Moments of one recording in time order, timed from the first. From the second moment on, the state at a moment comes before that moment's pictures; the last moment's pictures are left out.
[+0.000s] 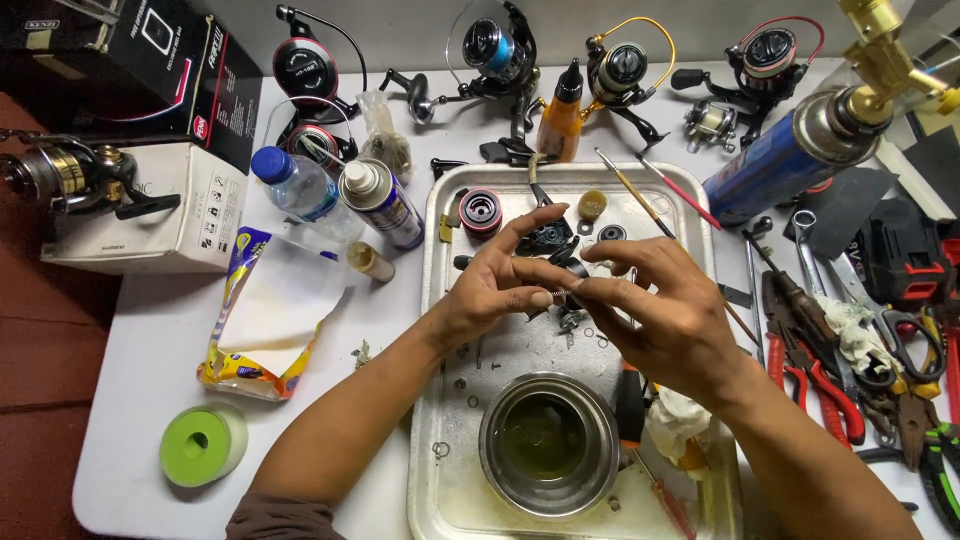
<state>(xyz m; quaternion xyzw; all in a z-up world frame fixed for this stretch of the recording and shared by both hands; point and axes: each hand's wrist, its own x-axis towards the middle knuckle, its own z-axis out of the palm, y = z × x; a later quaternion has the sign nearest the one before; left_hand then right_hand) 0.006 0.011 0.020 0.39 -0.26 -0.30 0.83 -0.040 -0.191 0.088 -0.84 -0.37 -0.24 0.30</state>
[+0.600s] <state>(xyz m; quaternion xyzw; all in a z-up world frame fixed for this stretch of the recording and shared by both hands) 0.004 0.001 0.009 0.65 -0.23 -0.12 0.72 -0.036 -0.234 0.097 -0.89 -0.21 -0.22 0.35</state>
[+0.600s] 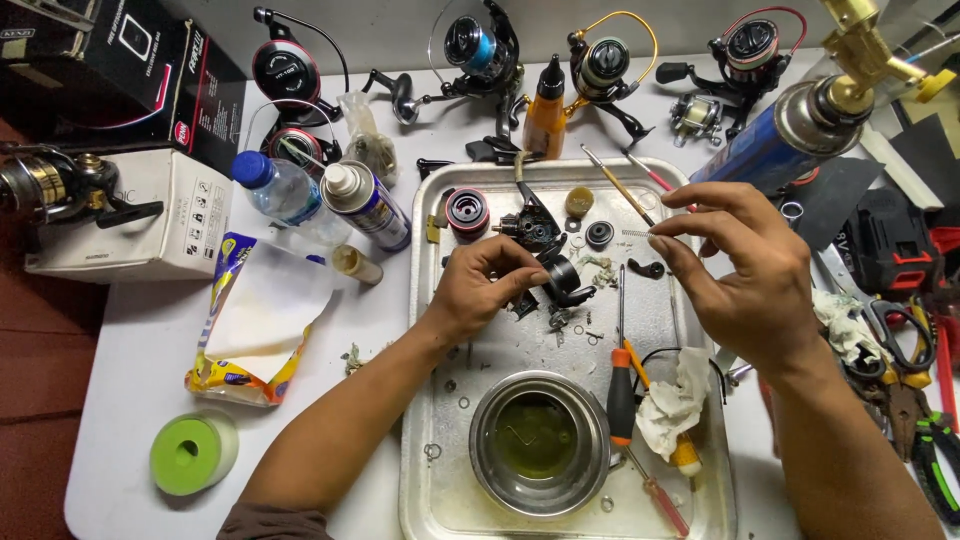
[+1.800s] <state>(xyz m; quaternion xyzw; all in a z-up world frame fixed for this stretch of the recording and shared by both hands) -0.027 -0.053 0.071 0.75 -0.63 -0.11 0.16 -0.036 -0.250 0.112 -0.90 -0.02 -0.01 0.43</state>
